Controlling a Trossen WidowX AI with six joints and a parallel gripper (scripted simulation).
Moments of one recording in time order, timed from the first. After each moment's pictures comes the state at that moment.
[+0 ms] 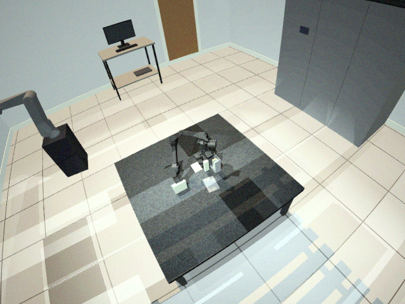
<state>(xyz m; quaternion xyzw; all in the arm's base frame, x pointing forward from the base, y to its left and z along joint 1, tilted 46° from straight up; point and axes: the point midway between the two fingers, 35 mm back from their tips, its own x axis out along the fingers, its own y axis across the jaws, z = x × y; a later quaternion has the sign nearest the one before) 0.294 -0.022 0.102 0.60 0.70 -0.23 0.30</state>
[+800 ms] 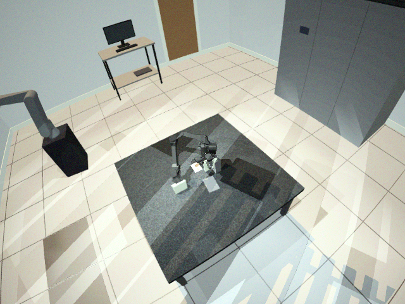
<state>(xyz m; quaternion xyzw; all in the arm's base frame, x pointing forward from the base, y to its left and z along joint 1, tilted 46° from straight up) 0.290 0.002 0.077 0.60 0.71 -0.23 0.30</state>
